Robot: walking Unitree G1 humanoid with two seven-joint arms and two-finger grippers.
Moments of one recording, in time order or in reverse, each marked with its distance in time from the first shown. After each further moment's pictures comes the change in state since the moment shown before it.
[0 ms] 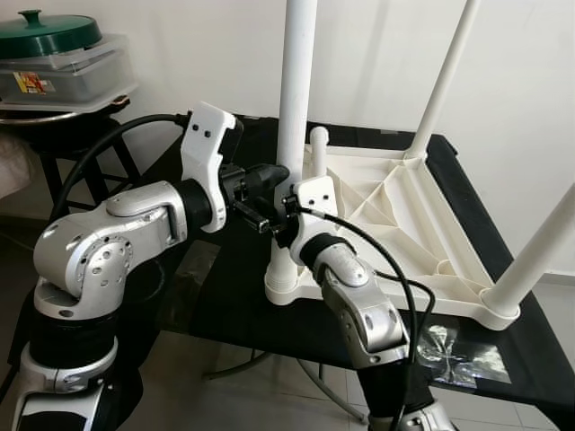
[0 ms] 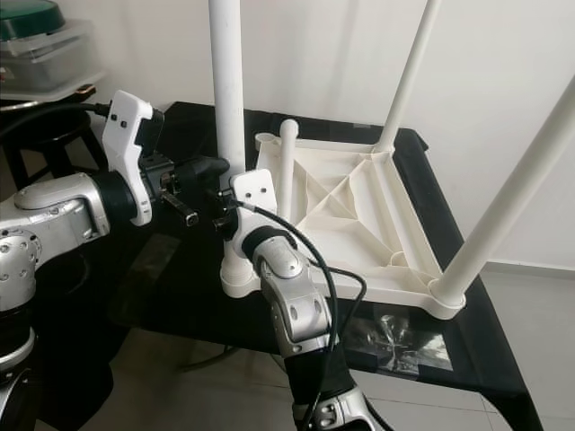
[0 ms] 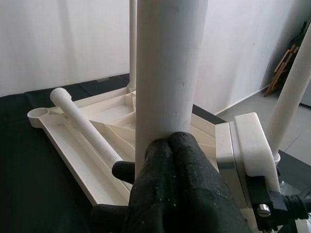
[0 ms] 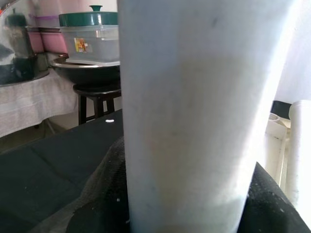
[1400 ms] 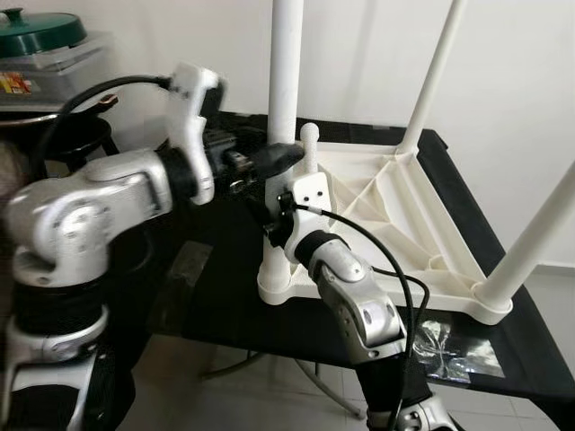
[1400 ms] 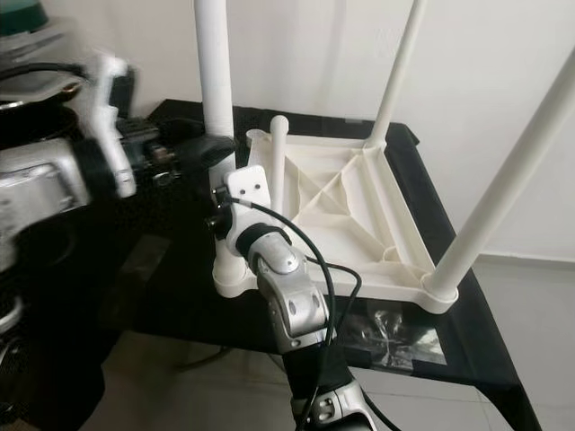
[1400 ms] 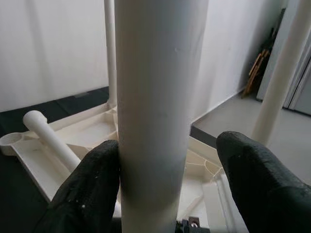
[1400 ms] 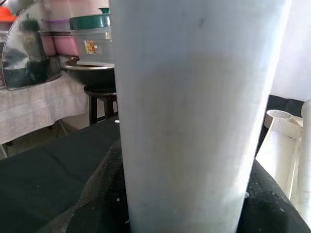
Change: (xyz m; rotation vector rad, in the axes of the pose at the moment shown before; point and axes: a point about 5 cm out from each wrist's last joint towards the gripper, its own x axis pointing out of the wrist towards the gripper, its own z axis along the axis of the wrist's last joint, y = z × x) left arm 0.017 0.007 0.031 0.012 -0.028 -0.072; right arm 0.005 0.007 0.005 0.035 -0.020 0.083
